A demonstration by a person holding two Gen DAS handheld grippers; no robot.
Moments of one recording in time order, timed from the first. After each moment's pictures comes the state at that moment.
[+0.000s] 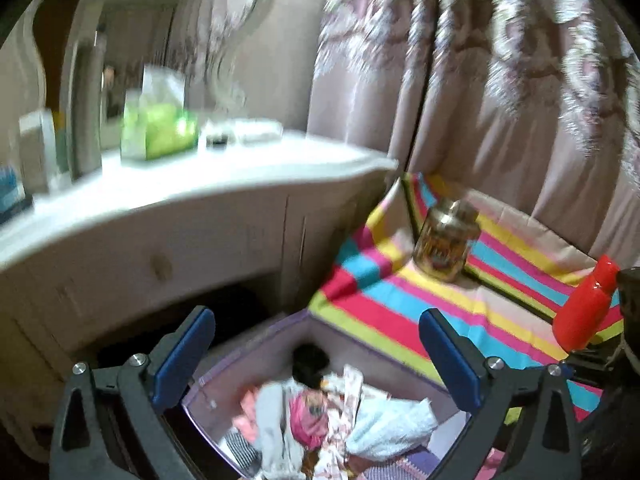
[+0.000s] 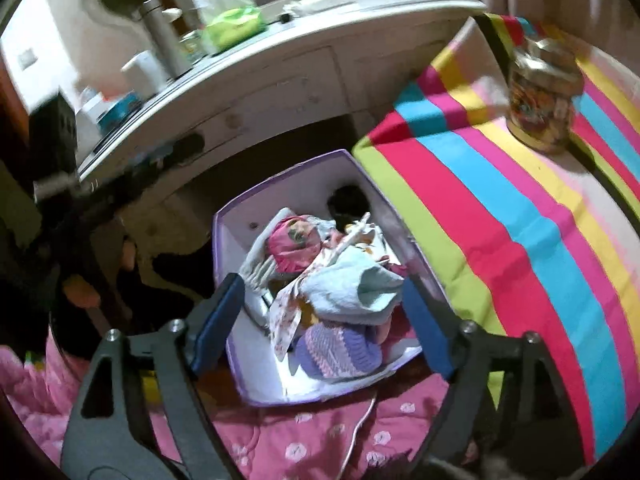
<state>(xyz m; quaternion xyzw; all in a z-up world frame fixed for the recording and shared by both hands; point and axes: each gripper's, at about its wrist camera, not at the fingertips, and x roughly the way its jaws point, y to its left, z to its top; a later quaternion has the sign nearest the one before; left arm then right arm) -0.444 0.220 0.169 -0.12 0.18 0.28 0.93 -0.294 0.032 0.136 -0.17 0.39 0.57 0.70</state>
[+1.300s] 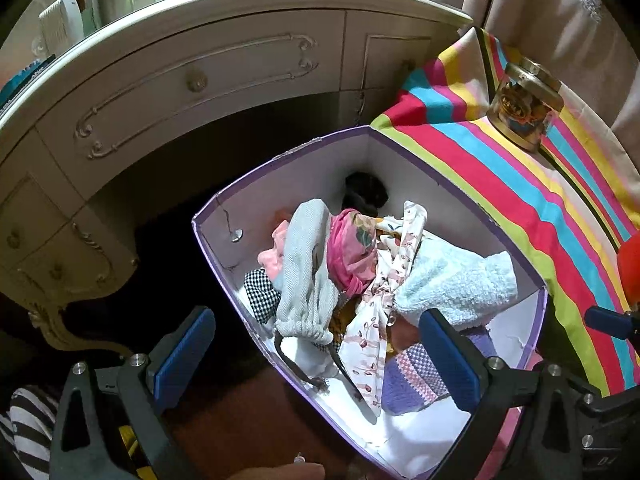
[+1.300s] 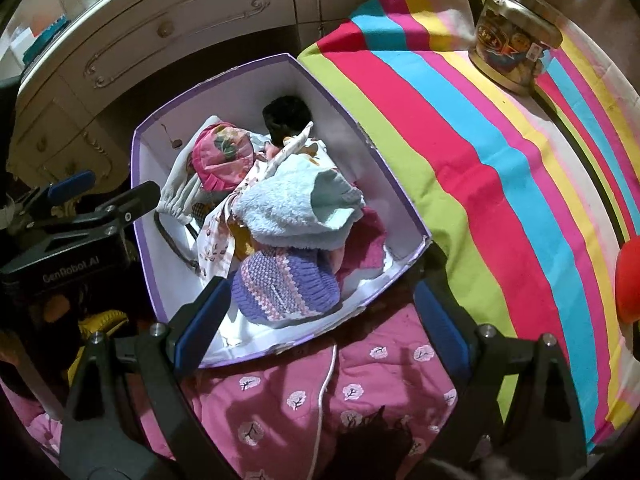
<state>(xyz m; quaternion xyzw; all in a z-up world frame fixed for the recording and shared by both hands) -0.422 0.212 0.049 -0.21 0.42 0.36 0.80 -0.306 0.046 0.068 -0.27 0.47 0.44 0.72</state>
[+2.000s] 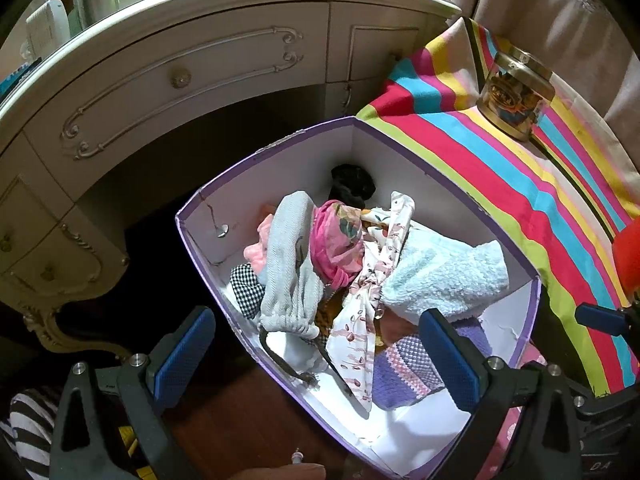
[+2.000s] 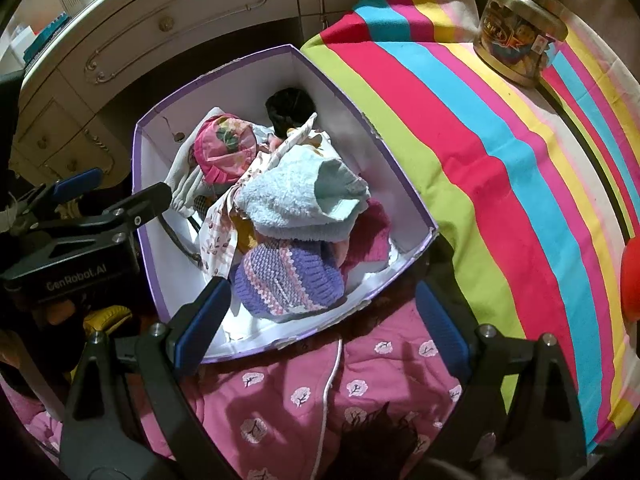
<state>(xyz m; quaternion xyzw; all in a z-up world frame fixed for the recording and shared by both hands) -0.415 0.208 0.045 -0.21 0.43 0.34 0.81 -0.305 0.045 0.063 -0.27 0.48 0.45 0.71</state>
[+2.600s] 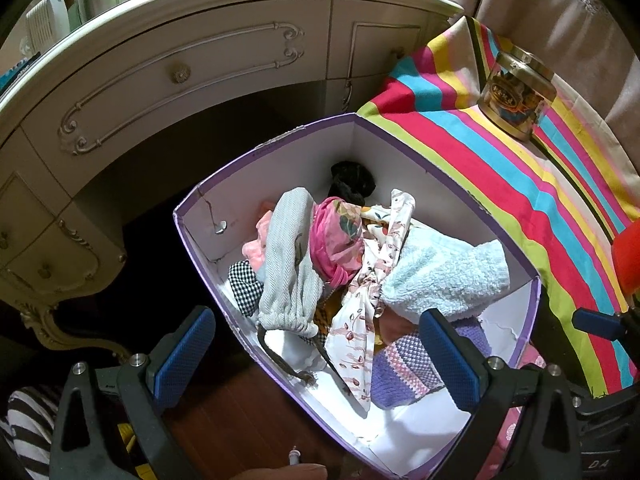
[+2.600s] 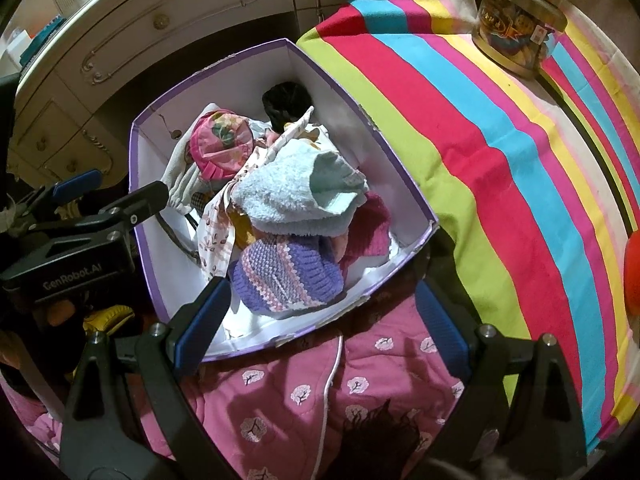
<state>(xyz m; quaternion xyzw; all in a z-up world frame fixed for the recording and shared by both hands) -0.416 0.209 0.043 -0.22 0.43 0.35 0.80 -0.304 0.048 0.059 -0.27 0.49 0.44 0.70</state>
